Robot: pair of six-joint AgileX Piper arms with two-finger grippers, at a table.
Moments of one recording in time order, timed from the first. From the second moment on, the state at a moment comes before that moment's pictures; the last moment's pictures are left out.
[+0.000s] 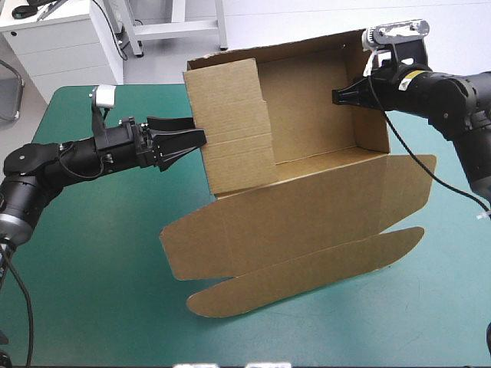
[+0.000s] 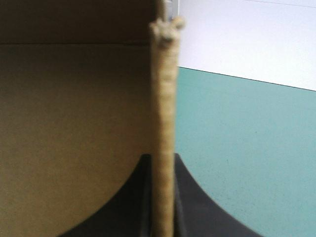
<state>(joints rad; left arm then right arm) -0.01 1.34 -1.17 -1.63 1.19 1.08 0.24 1.47 -1.77 0.12 0.89 -0.07</state>
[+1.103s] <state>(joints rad) -0.56 1.42 -1.58 -0.11 0.71 -0.15 0.24 1.48 -1.77 0.00 0.86 0.08</state>
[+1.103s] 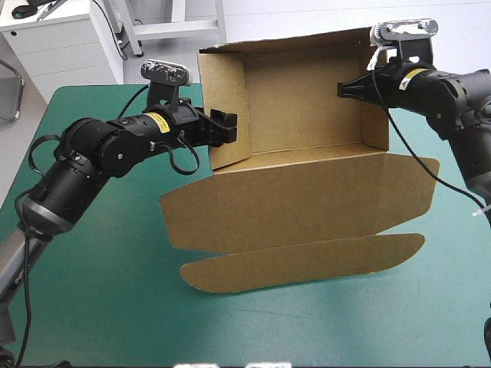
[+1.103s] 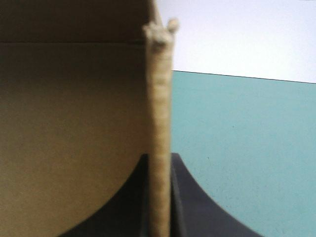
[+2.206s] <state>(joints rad) -0.63 1.72 -1.74 0.17 0.93 -0.37 0.28 1.58 -1.77 -0.09 1.06 0.14</state>
